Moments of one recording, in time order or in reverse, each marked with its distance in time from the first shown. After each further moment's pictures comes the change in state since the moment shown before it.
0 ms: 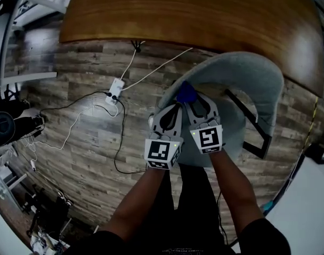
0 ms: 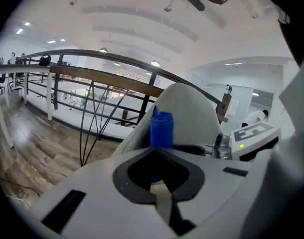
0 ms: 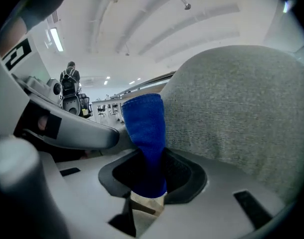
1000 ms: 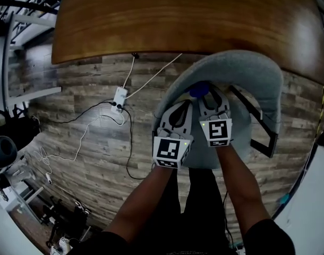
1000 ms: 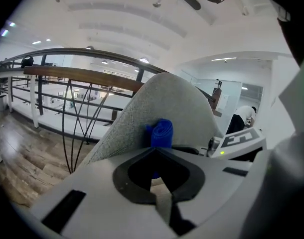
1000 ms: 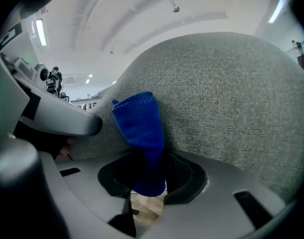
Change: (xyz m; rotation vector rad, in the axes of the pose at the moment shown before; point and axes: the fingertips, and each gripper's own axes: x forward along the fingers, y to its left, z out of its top) left arm 0.045 -0.030 0.009 0.092 0.028 -0.099; right arm 0.001 -0.074 -0.019 0.060 -0.001 -0.200
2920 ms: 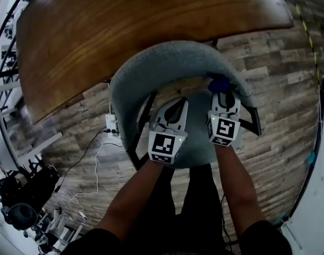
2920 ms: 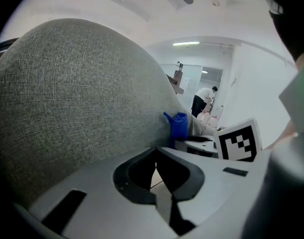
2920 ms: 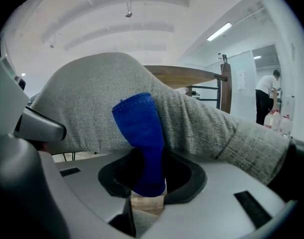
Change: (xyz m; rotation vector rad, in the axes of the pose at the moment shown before) left arm 0.075 -0.129 -0.038 0.271 0.157 -0.386; right arm -0.148 -0.176 -0.086 0.298 -0.014 -0.667
